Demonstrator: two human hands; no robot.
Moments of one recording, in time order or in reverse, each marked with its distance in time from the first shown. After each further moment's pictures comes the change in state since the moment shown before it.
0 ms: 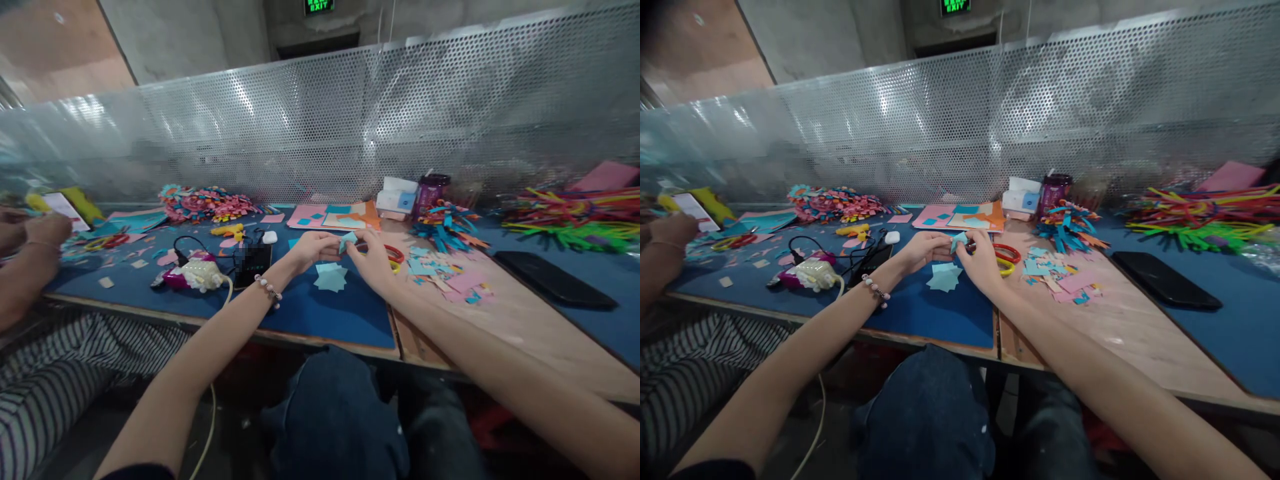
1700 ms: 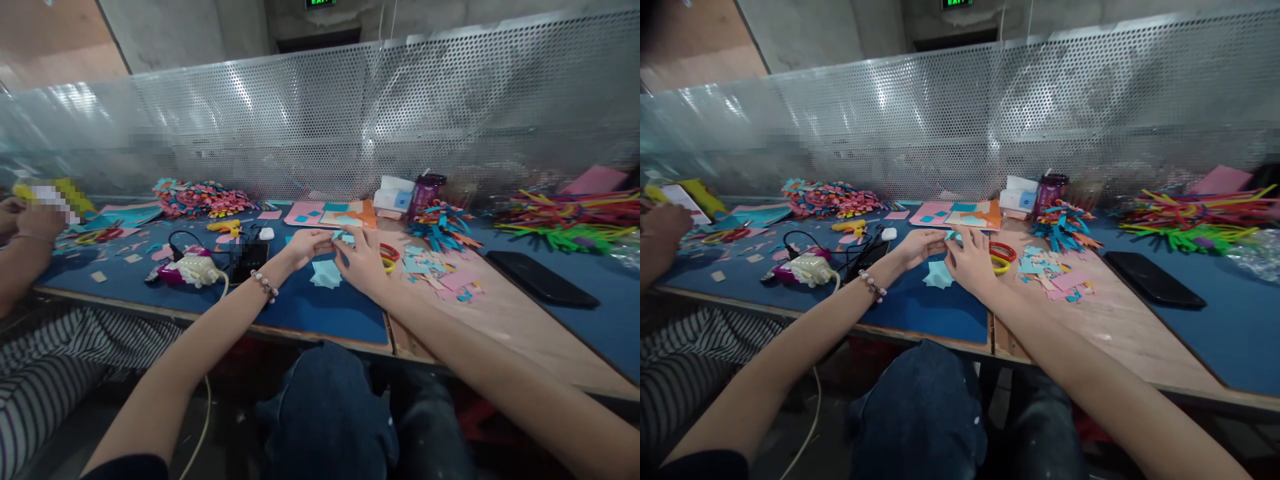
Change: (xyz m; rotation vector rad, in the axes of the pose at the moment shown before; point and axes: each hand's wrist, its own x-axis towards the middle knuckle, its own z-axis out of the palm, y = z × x) left_hand 0.010 -0.011 -0.009 -0.185 0.065 0.026; right_hand -0.015 -0.007 -0.004 -0.667 -0.112 -0.421
